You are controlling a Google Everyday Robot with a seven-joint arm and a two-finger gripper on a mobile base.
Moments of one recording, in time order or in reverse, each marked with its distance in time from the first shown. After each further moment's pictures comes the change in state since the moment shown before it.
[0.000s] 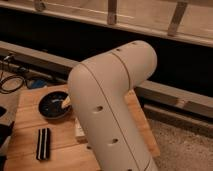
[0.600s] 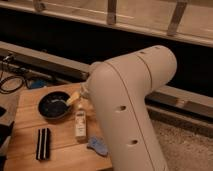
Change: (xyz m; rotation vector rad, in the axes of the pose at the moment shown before) arm -0.001 -0.018 -0.024 -0.091 -0.038 -0.081
